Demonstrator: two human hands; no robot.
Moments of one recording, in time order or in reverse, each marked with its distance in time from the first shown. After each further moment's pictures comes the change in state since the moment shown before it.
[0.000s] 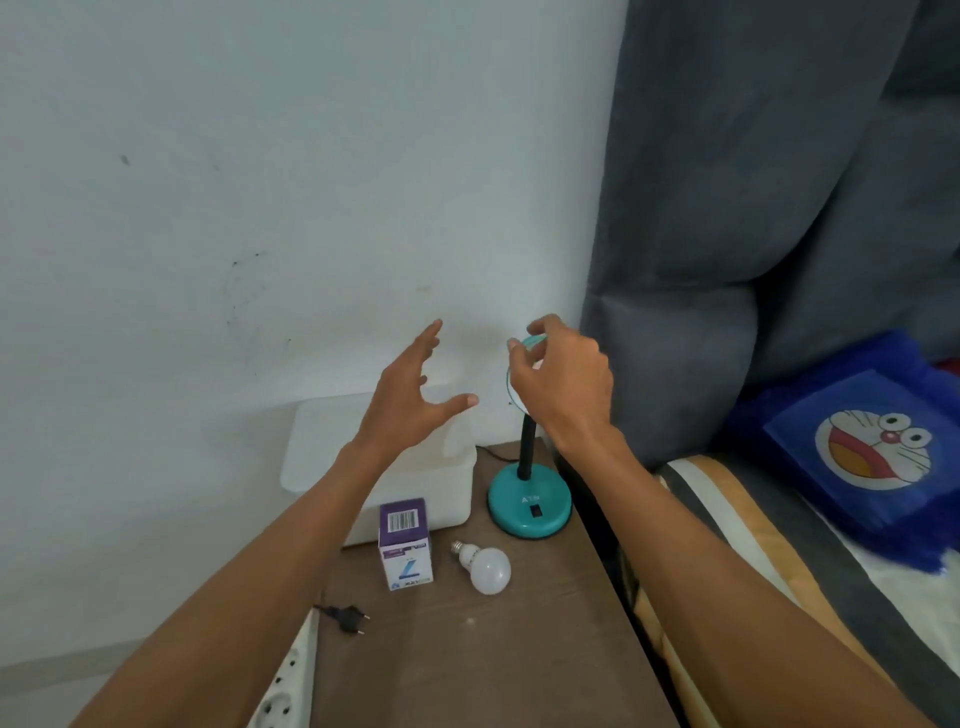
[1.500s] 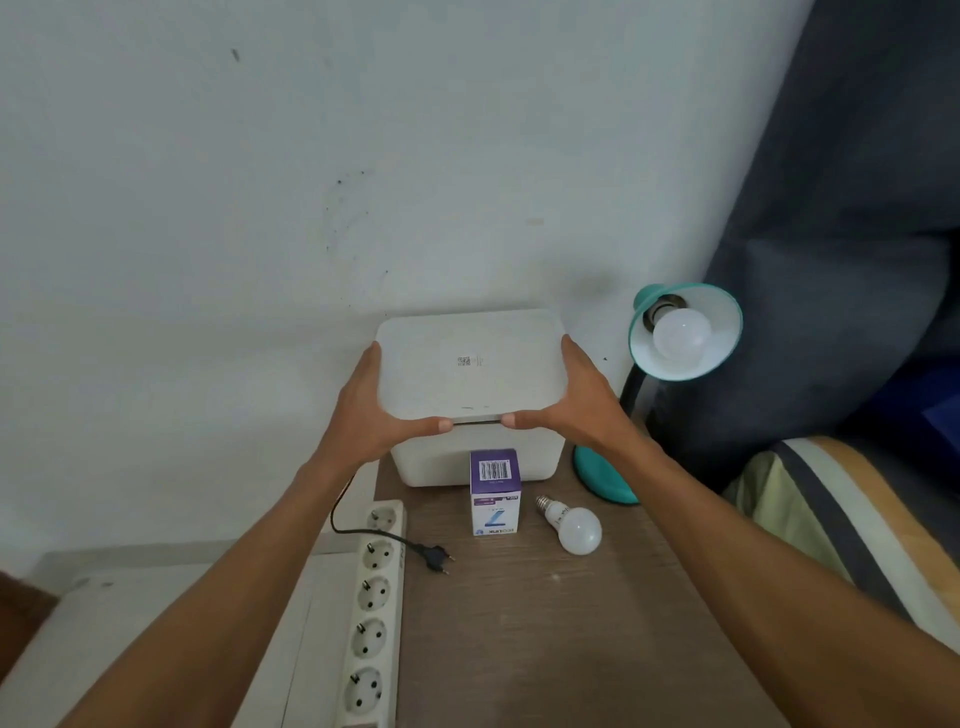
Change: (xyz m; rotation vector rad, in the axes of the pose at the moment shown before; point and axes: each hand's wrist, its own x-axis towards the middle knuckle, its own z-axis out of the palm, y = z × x) left_hand -0.091 -0.113 -0.095 0.011 0.065 -0.254; right_hand -0.045 0.022 0.133 0.385 -0.621 0.027
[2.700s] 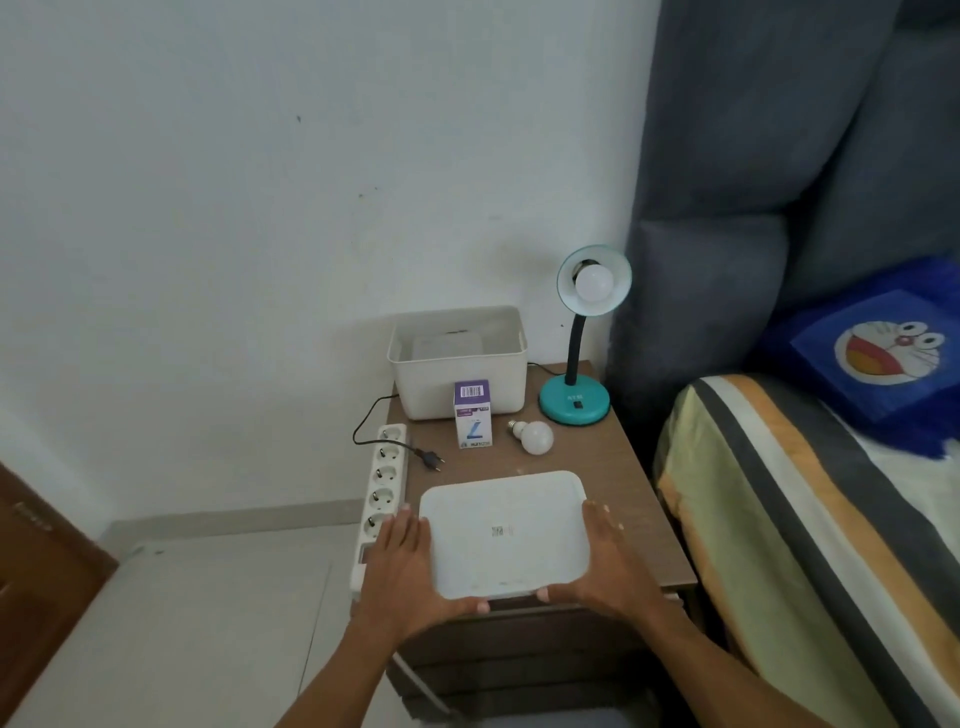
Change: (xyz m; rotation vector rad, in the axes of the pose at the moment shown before) left_hand -0.321 0.026 0.079 0.796 -0.350 -0.181; right_hand -0.336 0.071 0.007 -0.272 -0.219 0.319
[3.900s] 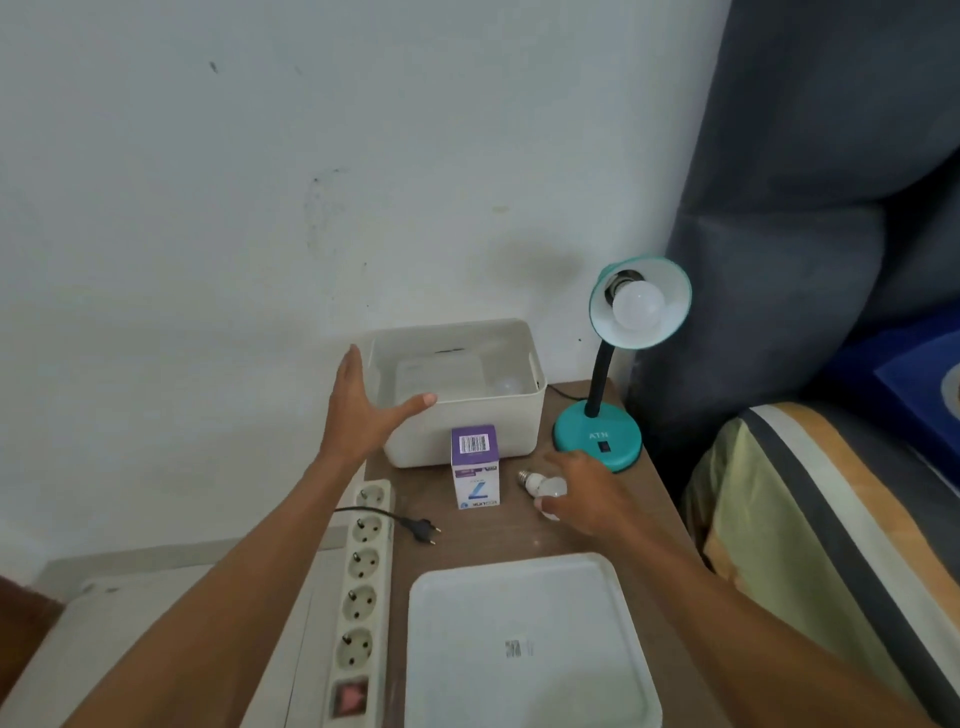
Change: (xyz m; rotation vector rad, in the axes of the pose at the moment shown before) left_hand 0.260 -0.044 -0.136 -0.785 0.325 -0.115; right_hand 0.200 -0.078 -0.047 -0.183 0.027 0.043
